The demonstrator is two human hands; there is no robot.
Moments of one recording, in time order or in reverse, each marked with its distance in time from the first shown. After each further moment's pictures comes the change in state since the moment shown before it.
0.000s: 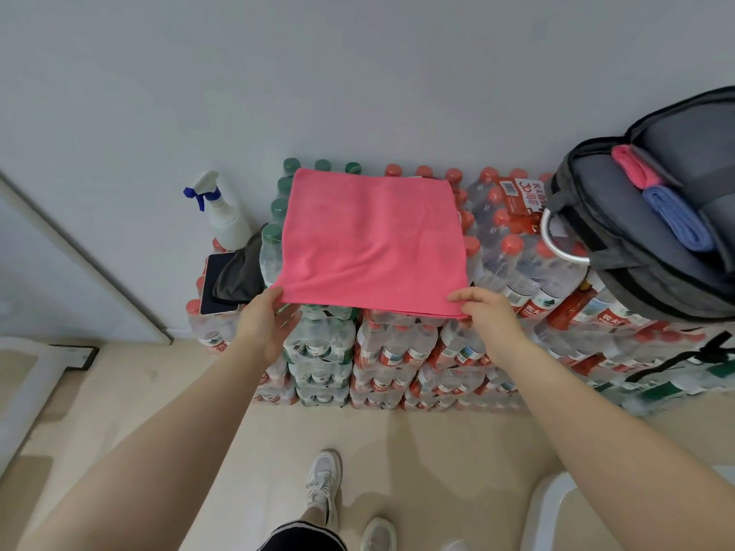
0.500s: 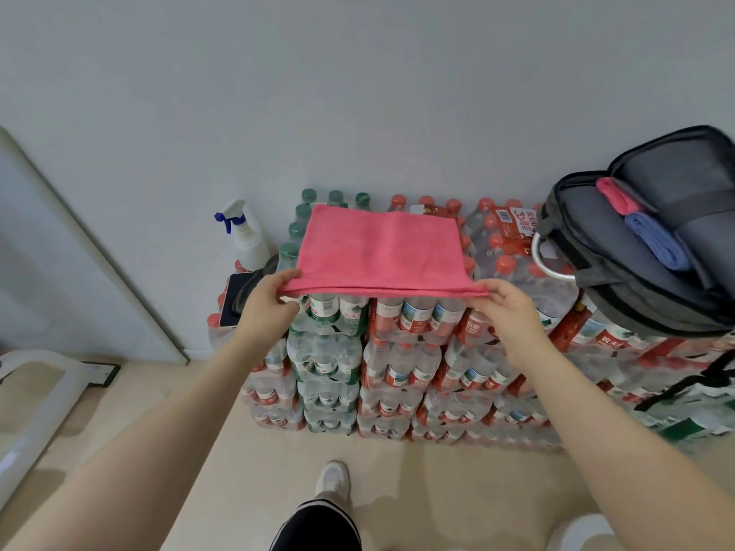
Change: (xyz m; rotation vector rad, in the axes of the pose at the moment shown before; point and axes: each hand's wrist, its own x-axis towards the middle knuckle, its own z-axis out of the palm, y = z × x) left_hand -0.062 0.031 0.000 0.924 -0.069 0.652; right_hand -0.037 -0.022 -0.032 0.170 -0.072 -0.267
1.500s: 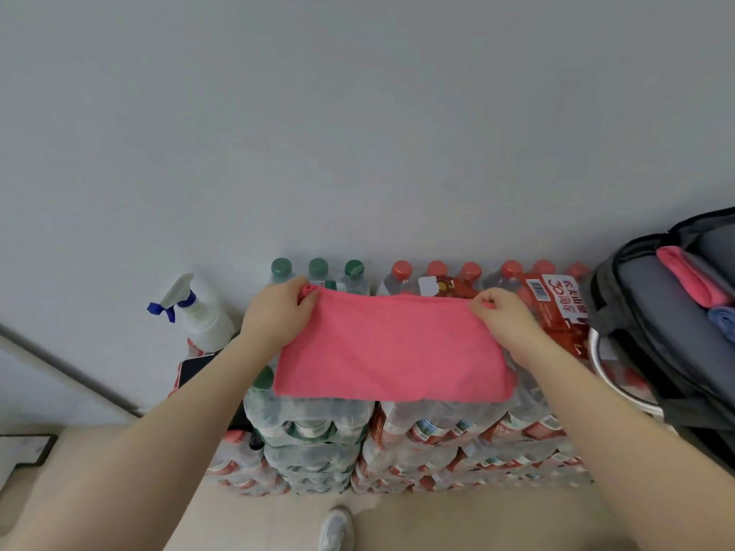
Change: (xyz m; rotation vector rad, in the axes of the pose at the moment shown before) left_hand 0.234 0.029 0.037 0.582 -0.140 0.182; right_hand 0.216 -0.024 0.039 -0.504 0.096 0.137
